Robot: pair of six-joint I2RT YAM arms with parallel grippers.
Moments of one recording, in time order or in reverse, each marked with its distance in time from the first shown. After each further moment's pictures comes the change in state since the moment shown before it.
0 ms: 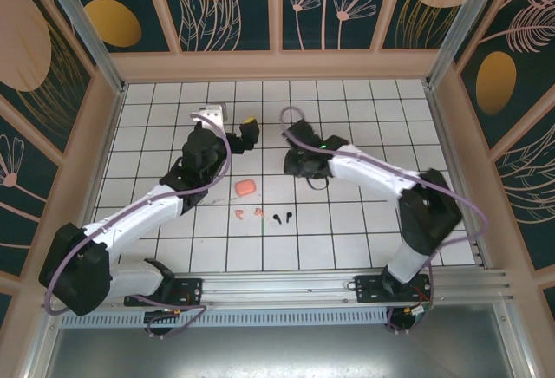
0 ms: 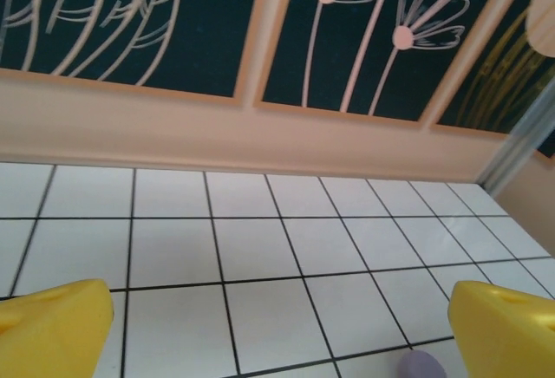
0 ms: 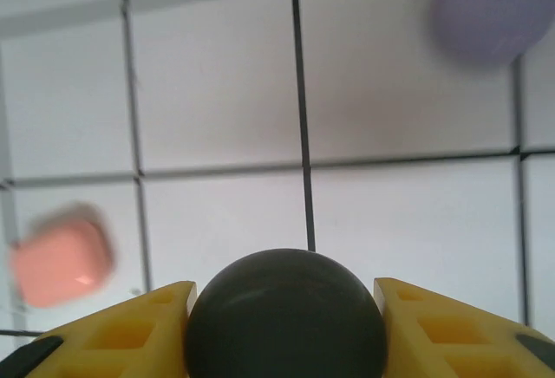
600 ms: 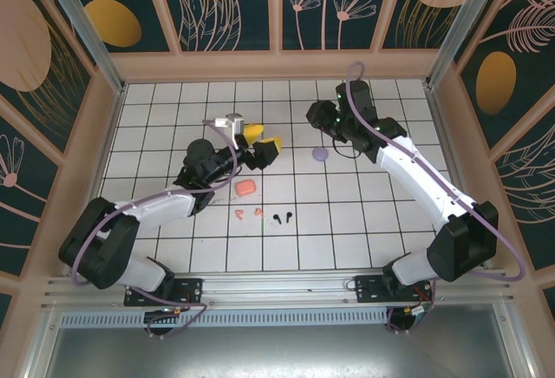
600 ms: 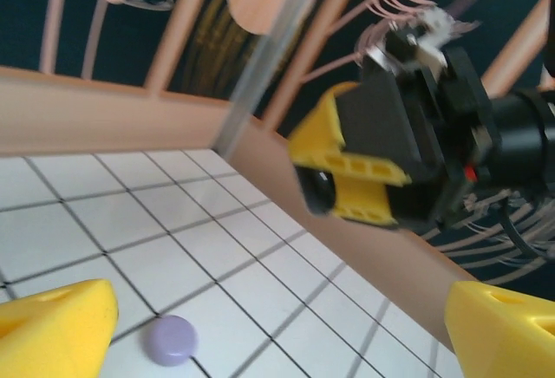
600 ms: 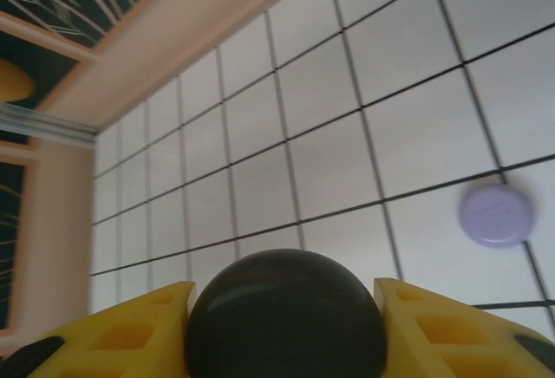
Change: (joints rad) left arm 0.033 0.194 -0.111 0.541 0.676 -0.214; right arm -0.230 -0.197 0.078 0.151 -0.195 0.098
